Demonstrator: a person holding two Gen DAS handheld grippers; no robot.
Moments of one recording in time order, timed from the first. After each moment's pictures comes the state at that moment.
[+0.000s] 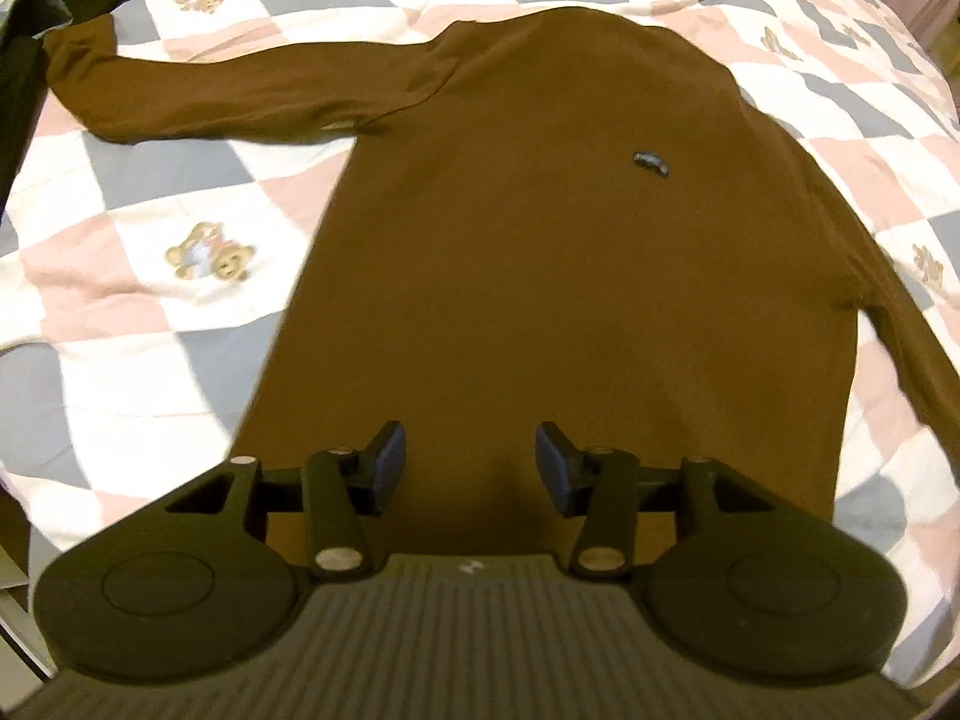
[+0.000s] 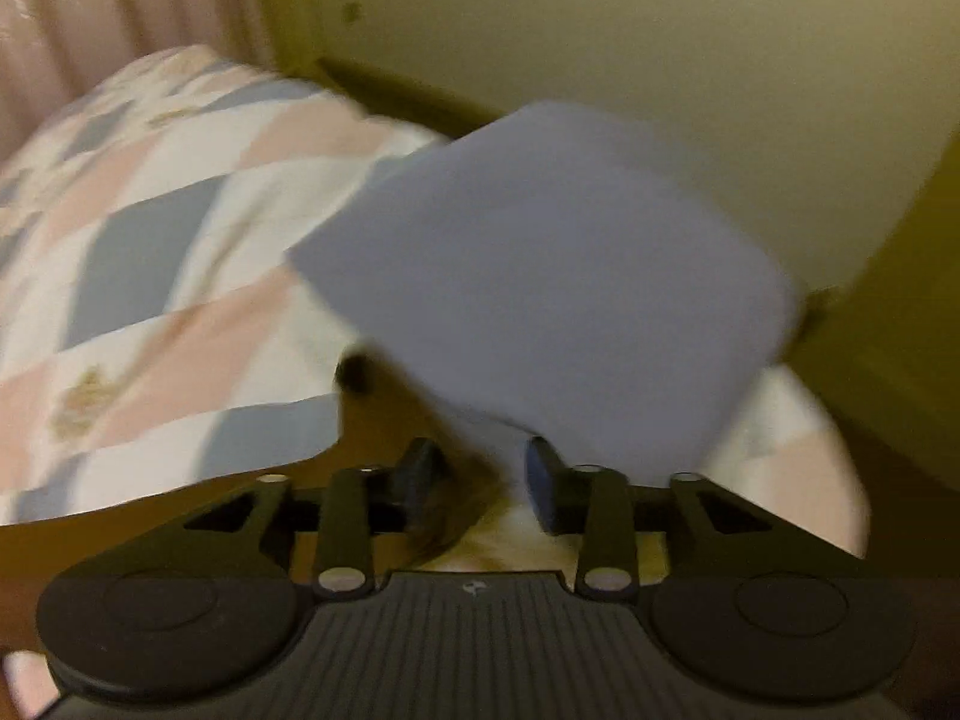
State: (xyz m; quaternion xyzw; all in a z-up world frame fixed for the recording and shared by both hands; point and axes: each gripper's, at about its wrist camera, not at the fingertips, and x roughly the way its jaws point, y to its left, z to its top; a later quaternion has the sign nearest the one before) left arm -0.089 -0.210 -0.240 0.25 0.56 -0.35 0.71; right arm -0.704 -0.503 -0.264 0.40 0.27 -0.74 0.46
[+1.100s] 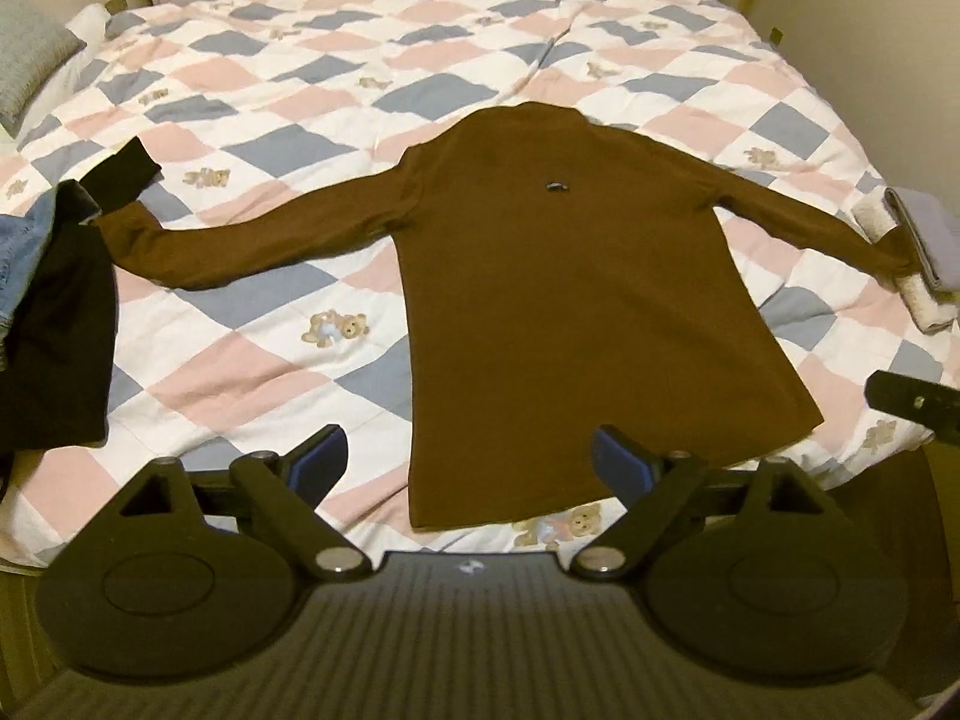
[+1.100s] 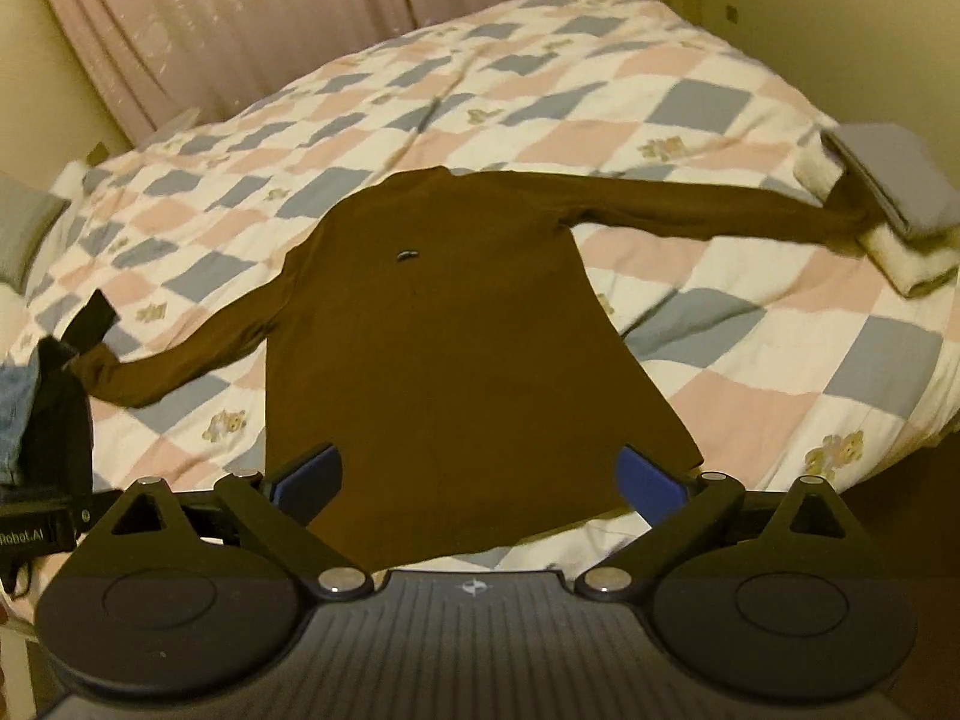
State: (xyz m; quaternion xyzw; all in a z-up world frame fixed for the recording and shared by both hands) left arm -0.085 -0.032 -0.082 0.32 0.41 -0.52 0.68; right arm -0.343 -0.100 -0.091 0.38 0.32 -0.49 0.71
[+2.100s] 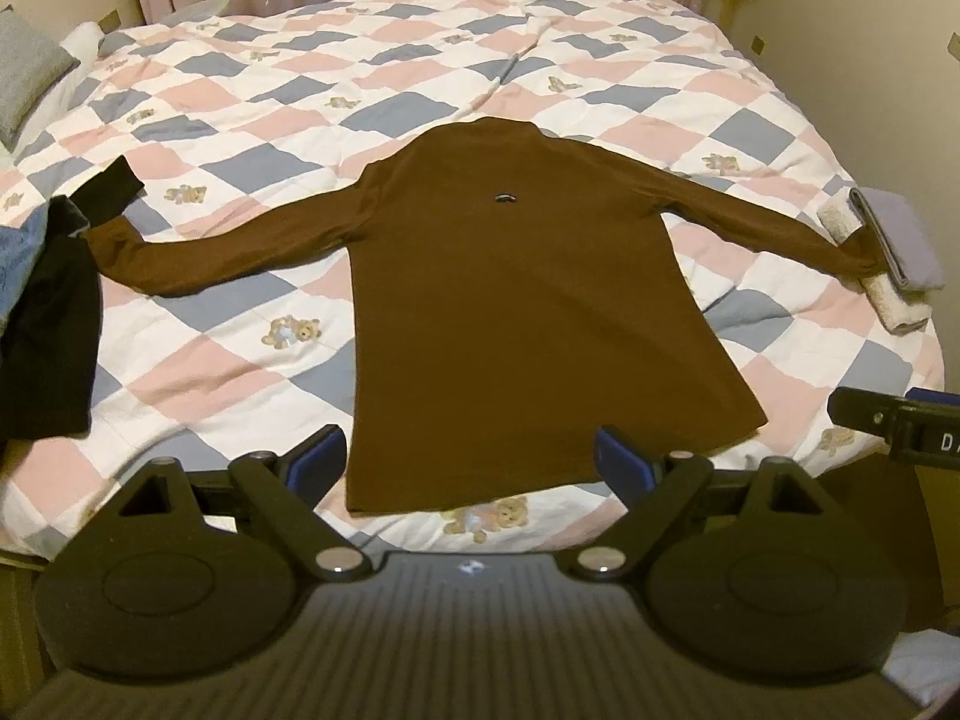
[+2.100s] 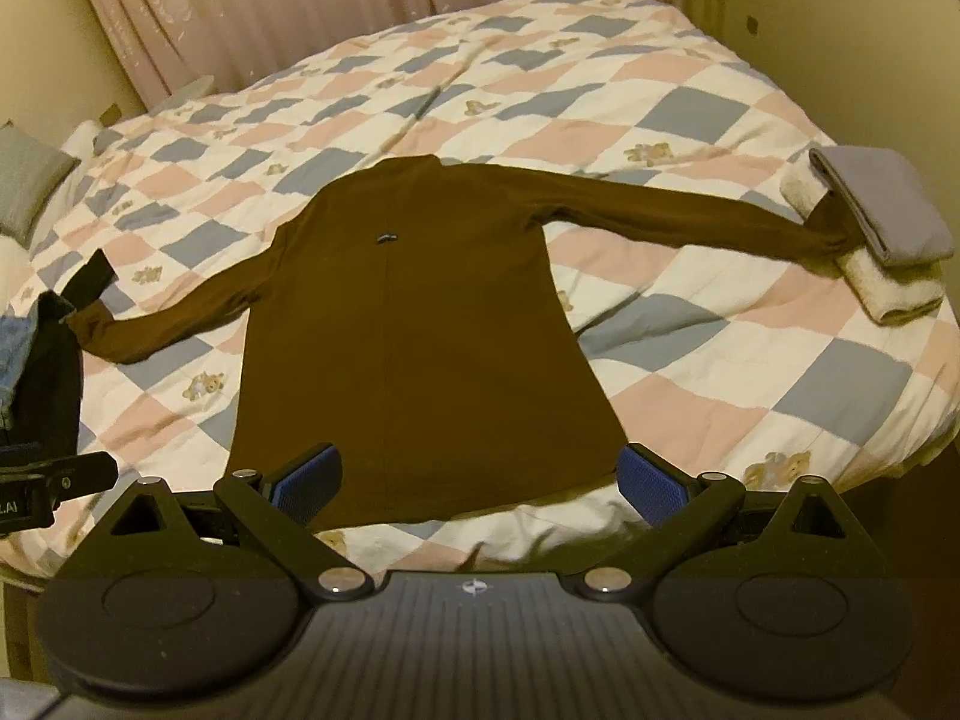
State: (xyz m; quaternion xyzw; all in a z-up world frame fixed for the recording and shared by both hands) left arm -0.144 -0.024 -0.058 0.32 0.40 -0.53 0.68; right arm -0.394 -0.109 -0.088 0.37 0.35 -0.48 0.72
